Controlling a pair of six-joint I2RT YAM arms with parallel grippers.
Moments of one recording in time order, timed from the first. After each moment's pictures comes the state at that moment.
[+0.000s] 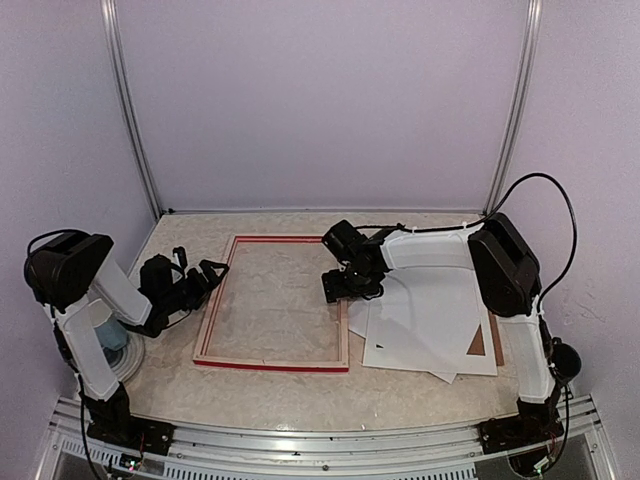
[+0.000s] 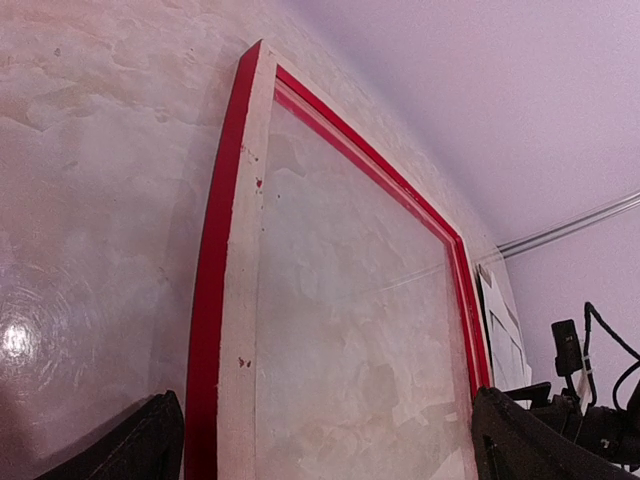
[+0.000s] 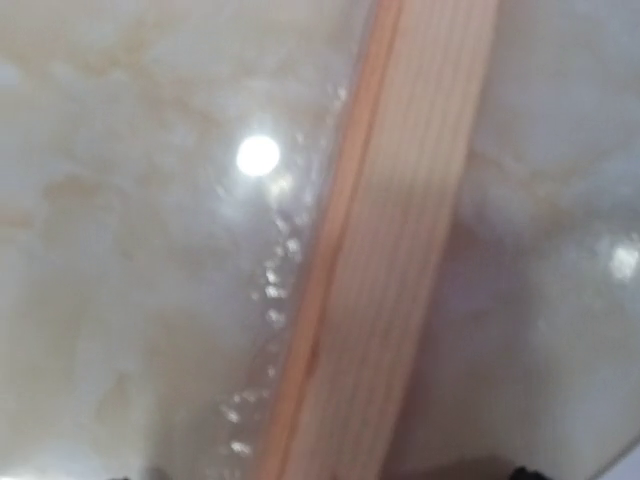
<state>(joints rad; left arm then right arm) -0.18 1.85 0.47 1.04 0.31 -0.83 0.80 2.24 1.68 -0.55 0.20 0.52</state>
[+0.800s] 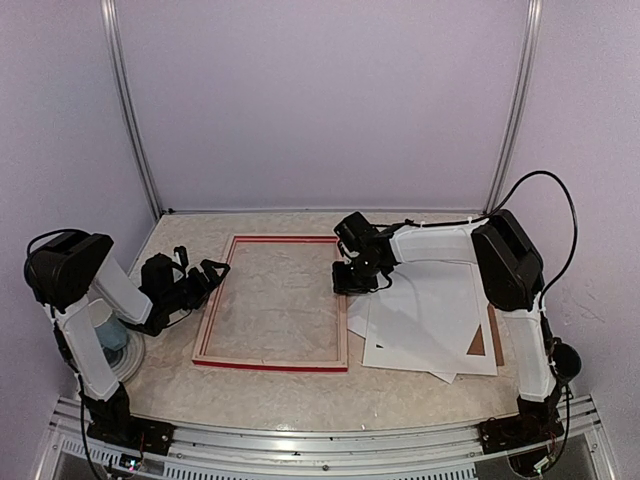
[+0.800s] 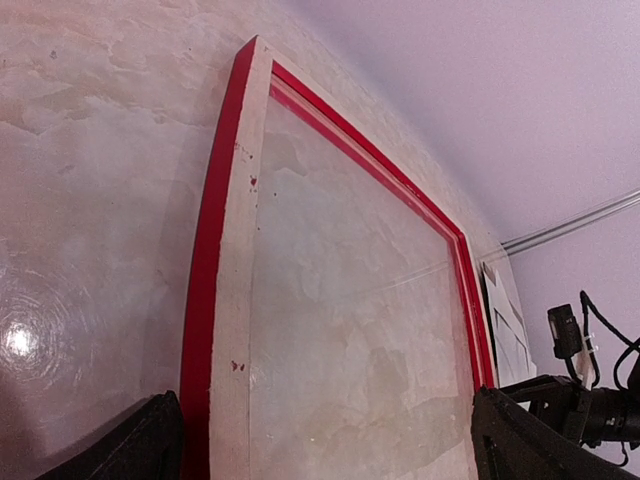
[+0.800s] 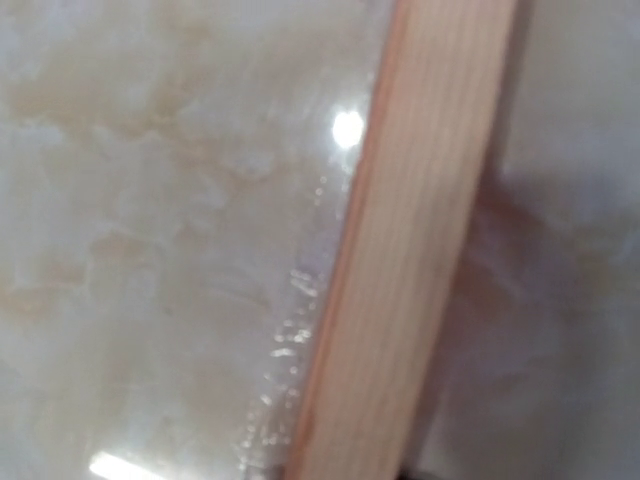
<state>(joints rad) -0.19 1.85 0.48 1.01 0.30 -0.81 0.73 2.23 1.67 -0.46 -0.02 0.55</state>
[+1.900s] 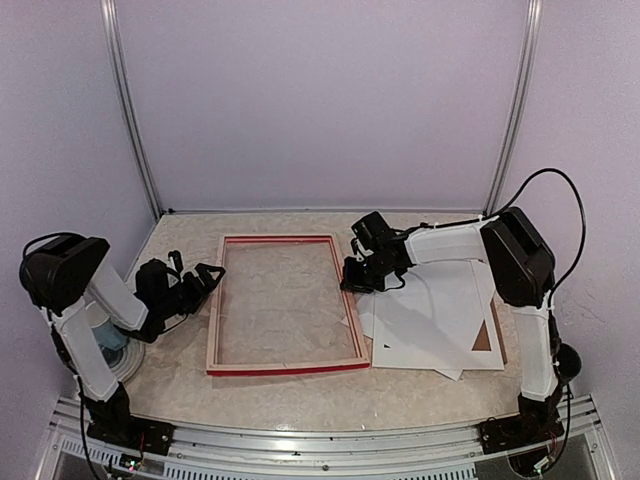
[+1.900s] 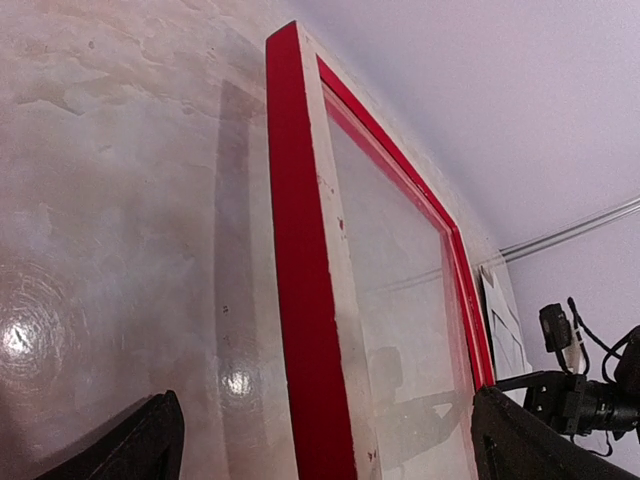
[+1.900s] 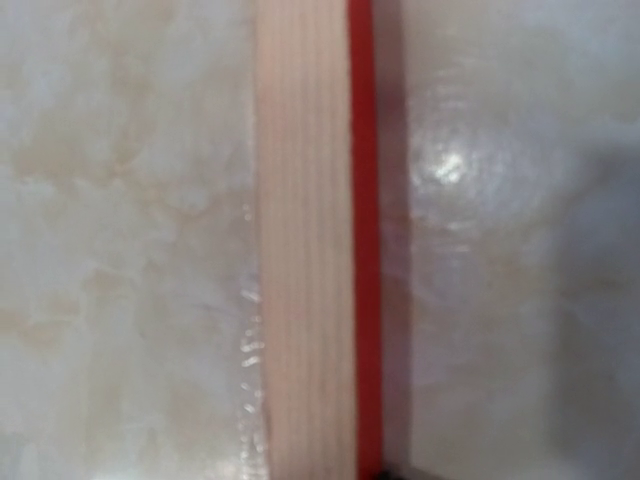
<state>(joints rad) -0.18 1.81 0.41 1.04 0.29 -0.84 0.66 2.17 1.53 -0.31 -0.14 0.67</state>
